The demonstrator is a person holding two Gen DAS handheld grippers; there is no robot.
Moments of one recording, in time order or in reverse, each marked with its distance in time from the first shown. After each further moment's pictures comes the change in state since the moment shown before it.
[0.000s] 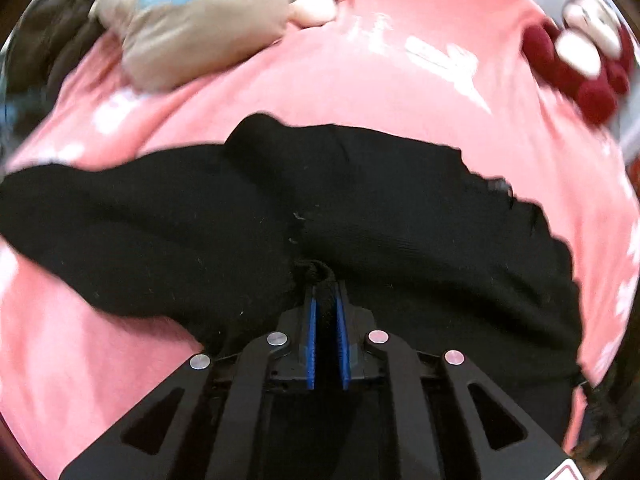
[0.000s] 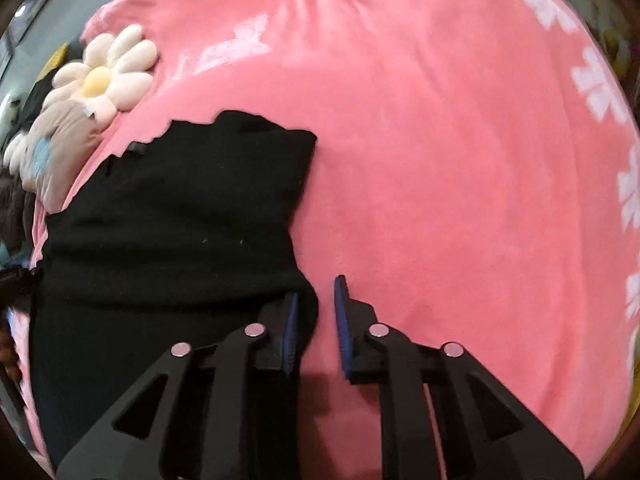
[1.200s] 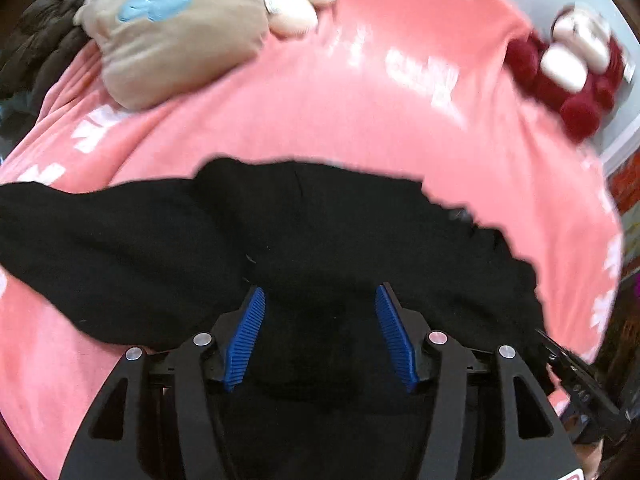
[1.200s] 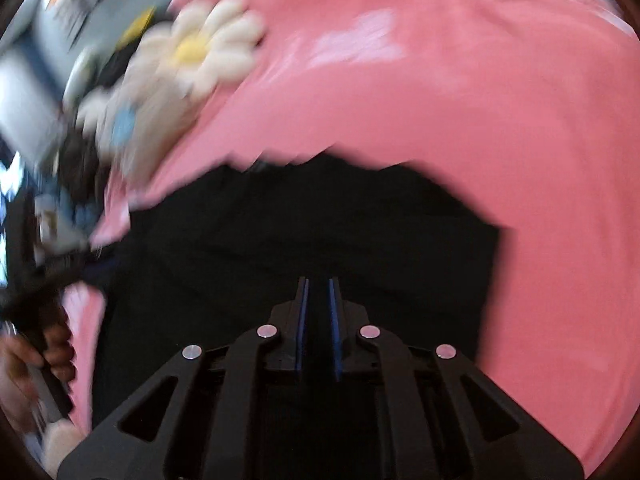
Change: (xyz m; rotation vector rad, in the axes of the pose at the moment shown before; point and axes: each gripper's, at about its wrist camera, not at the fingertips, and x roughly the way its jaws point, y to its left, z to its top) left arm 0.005 -0.017 0.030 -0.016 0.025 -0.042; right arm 0.080 0.108 0.076 -0.219 0.095 0.235
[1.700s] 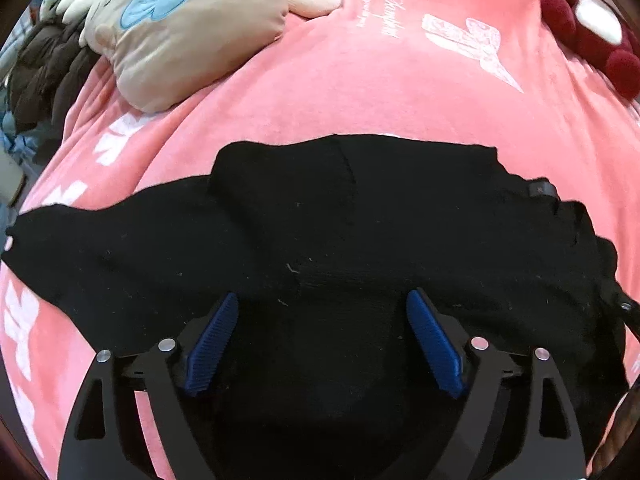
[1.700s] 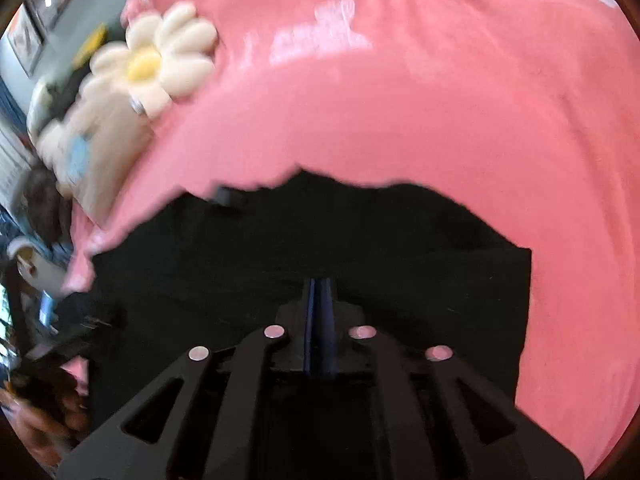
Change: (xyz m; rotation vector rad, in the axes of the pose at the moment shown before) left arm 0.031 0.004 0.009 0.044 0.022 0.183; right arm 0.003 -0.001 0.030 0.183 -0.074 0.049
